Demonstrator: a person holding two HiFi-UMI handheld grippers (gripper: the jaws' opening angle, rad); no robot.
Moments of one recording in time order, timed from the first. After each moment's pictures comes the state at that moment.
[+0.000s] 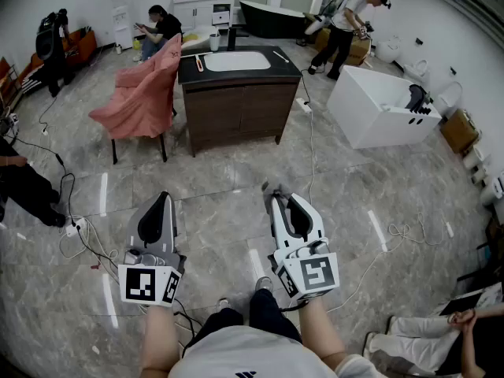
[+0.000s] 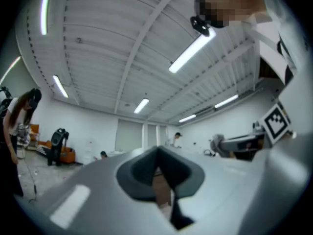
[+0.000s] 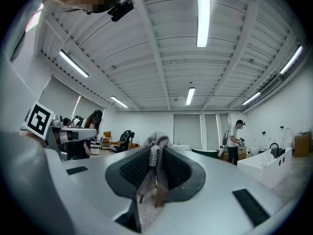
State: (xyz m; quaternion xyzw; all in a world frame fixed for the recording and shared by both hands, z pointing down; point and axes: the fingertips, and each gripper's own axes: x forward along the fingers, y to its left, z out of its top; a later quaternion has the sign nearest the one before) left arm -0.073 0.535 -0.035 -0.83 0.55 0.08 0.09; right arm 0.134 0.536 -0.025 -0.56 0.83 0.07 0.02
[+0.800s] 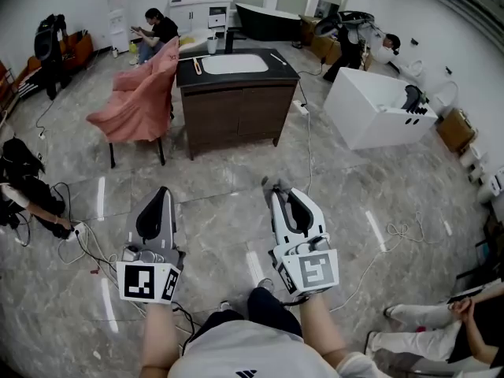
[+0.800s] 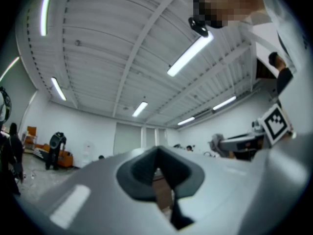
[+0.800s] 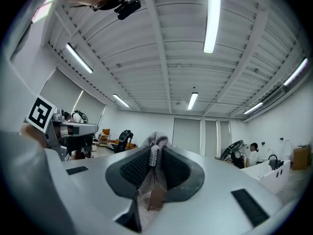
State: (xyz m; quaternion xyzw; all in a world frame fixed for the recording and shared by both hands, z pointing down) left arm -0.082 0.525 -0.049 -0.83 0.54 0.09 0.11; right arm 0.122 0.527 -0.042 -0.56 0.82 0.11 0.01
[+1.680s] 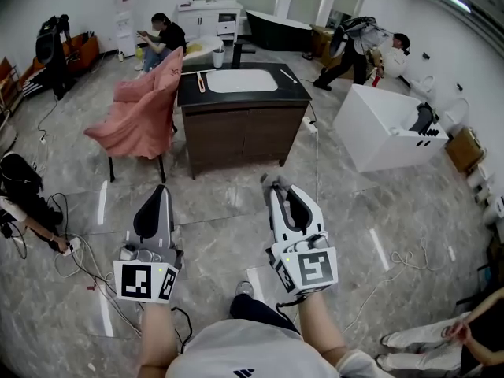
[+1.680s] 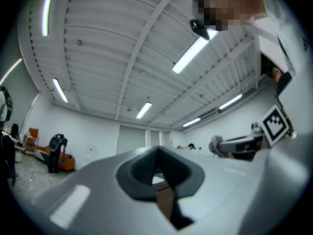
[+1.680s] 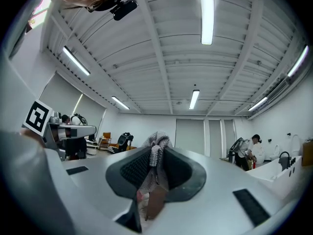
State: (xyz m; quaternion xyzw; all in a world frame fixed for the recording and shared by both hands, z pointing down) left arm -0.071 0.372 -0.060 -0.81 0.56 0.10 0.12; right arm 0.133 0.359 -0.052 -0.54 0.83 0.11 0.03
